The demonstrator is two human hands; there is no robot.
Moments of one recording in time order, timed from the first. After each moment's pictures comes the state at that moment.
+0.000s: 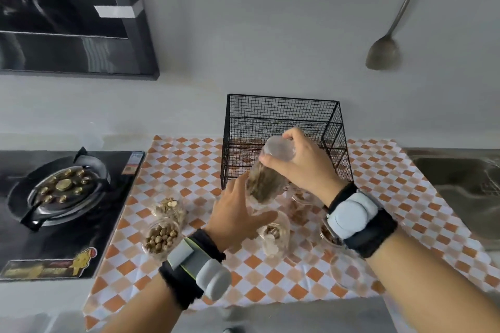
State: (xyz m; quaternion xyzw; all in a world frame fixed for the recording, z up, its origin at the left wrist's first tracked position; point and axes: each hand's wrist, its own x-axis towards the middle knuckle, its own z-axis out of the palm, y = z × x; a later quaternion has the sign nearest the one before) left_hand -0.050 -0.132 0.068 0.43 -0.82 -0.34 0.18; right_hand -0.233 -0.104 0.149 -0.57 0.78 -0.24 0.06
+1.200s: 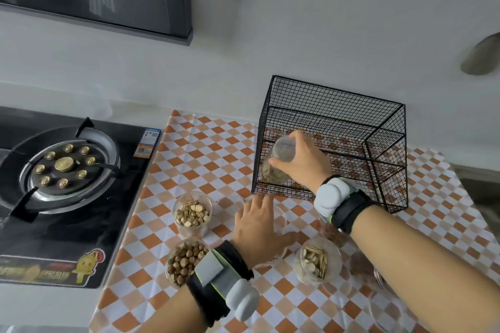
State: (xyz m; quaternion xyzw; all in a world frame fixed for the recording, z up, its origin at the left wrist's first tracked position) left_hand -0.034 -0.221 0.008 0.47 -0.81 -0.37 0.04; right_hand -0.215 -0.288 0.033 -0.57 0.81 -0.11 0.07
